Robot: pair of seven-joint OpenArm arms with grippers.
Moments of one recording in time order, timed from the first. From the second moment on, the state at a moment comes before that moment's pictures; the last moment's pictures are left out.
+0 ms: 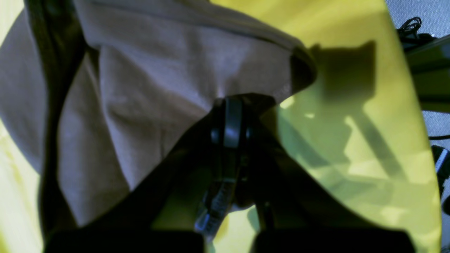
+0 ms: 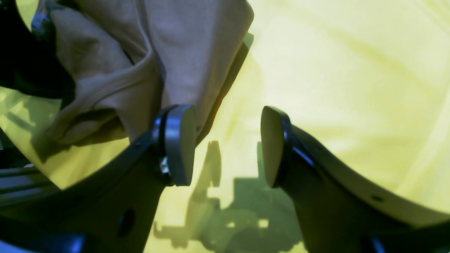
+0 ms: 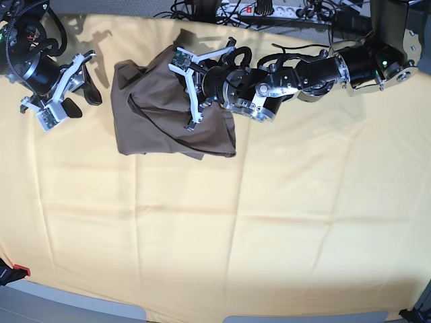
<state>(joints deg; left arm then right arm) -28.1 -26.8 71.4 109.1 -12.7 -44.1 37.5 -23.1 17.3 31.5 124.6 47.5 41.8 -71.6</state>
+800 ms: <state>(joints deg) -28.3 -37.2 68.4 116.8 -17.3 -44.1 40.7 -23.1 17.3 31.5 124.6 47.5 41.8 -71.6</state>
